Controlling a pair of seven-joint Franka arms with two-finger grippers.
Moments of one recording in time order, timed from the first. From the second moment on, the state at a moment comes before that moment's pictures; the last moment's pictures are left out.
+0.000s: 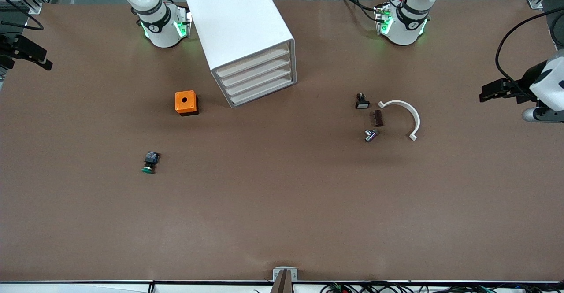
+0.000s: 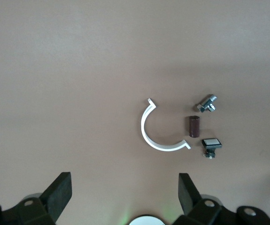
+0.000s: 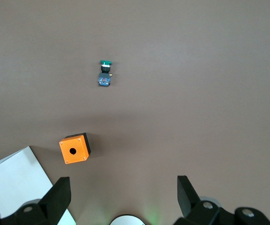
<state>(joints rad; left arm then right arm) 0.21 0.04 -0.19 -1.67 0.02 1.56 0.06 -0.07 -0.18 -0.06 -1.72 0.00 1.49 -0.06</state>
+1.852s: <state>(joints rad) -0.05 0.01 -0.01 -1.58 0.01 1.65 -0.06 -0.07 -0.18 -0.06 -1.72 0.00 1.49 -0.06</state>
